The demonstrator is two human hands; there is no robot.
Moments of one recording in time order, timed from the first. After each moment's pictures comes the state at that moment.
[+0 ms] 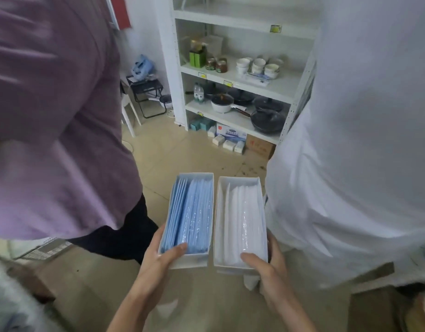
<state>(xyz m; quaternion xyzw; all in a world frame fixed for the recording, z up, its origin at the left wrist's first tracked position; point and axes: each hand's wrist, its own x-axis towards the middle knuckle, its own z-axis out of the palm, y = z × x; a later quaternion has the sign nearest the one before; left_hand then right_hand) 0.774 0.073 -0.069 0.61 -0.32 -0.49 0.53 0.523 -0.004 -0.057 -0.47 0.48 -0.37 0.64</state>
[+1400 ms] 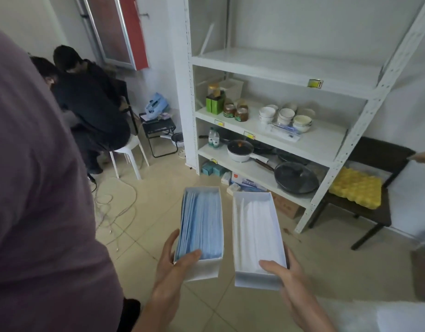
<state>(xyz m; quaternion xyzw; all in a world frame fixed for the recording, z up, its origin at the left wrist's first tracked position) 0.938 -0.326 -0.061 0.60 -0.21 -0.44 0.63 0.689 -0.432 -0.060 -0.45 0.49 -0.34 0.67</state>
